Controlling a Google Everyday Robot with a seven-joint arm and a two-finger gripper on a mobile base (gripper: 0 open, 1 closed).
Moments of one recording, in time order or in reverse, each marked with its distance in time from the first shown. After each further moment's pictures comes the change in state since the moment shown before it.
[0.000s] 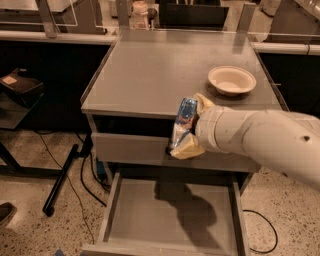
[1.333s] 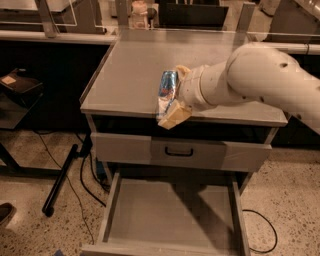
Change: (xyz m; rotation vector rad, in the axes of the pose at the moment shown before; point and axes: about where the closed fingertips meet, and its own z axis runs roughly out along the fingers) arm -0.057 -0.051 0.045 -0.160 -0.085 -0.069
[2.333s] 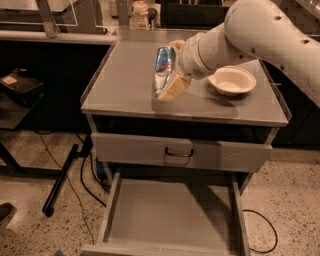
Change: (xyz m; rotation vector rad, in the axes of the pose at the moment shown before) arm -0.023 -0.066 0.016 -0.077 -0.043 -0.052
